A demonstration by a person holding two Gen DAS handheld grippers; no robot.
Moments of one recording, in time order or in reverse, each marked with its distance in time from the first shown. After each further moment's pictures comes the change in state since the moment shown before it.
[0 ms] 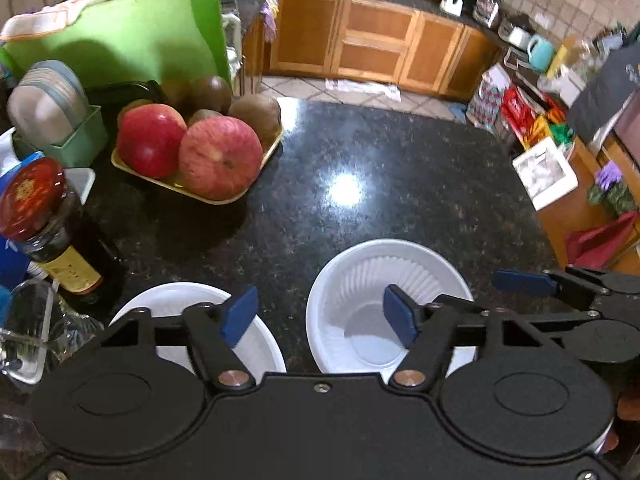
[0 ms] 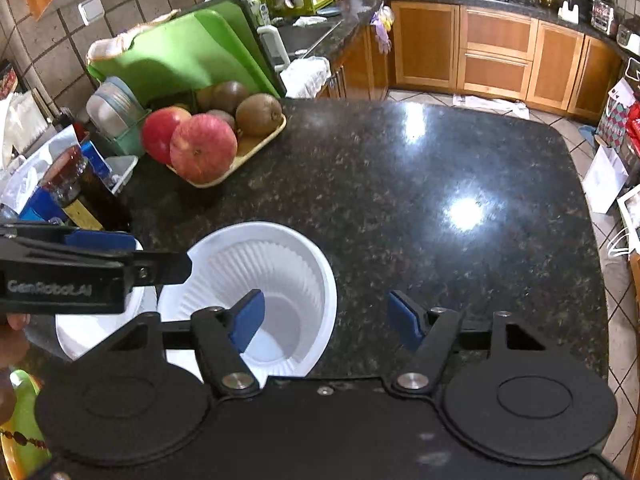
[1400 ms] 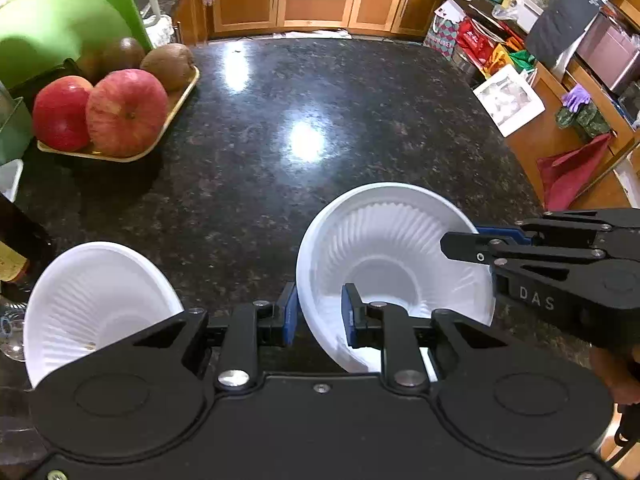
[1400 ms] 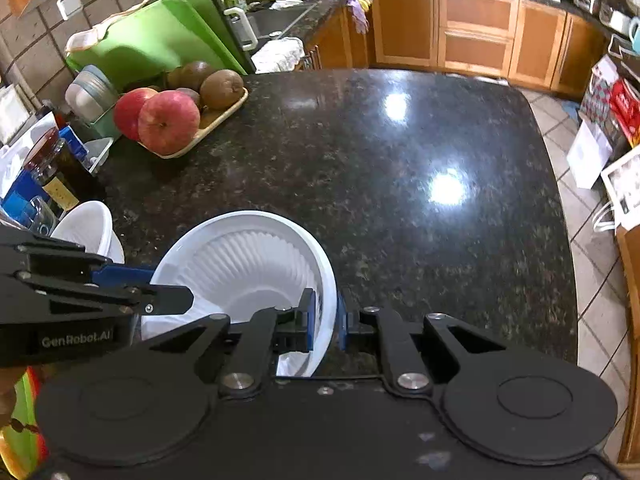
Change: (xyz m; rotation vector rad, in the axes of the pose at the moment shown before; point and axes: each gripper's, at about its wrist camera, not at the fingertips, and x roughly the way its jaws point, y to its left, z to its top) left arm 0.023 -0.043 -0.022 0.144 0.143 -0.080; right arm -0.011 -0.036 -0.025 0.046 0.054 -0.035
